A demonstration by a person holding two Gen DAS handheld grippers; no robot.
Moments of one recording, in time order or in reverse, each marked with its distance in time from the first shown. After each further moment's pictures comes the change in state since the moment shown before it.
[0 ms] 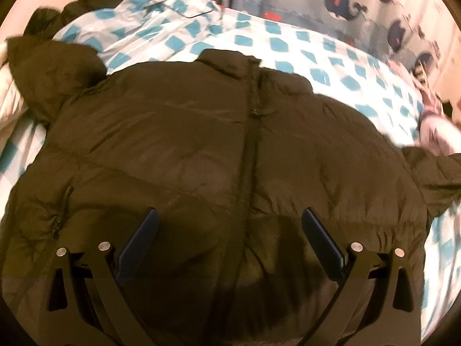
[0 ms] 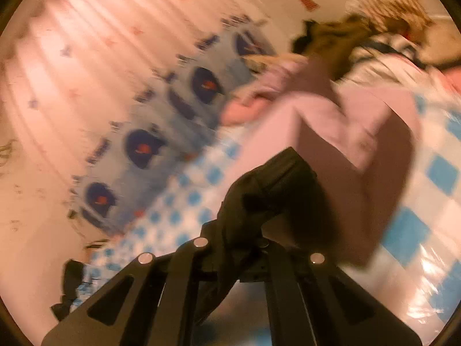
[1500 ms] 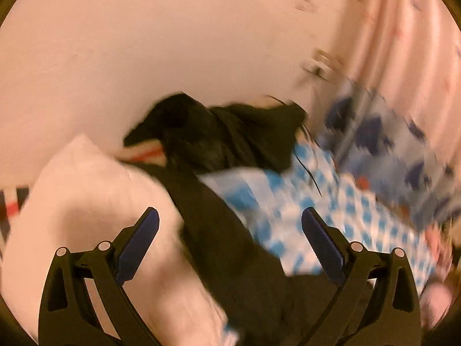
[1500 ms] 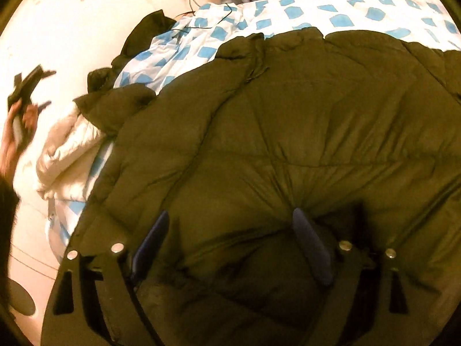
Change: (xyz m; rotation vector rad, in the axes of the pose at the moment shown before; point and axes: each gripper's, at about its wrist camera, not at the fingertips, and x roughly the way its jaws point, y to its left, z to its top) left arm -0.162 0.417 0.250 -0.462 -0.380 0.131; right arm 0.004 0.289 -0.485 -0.571 0.788 0.326
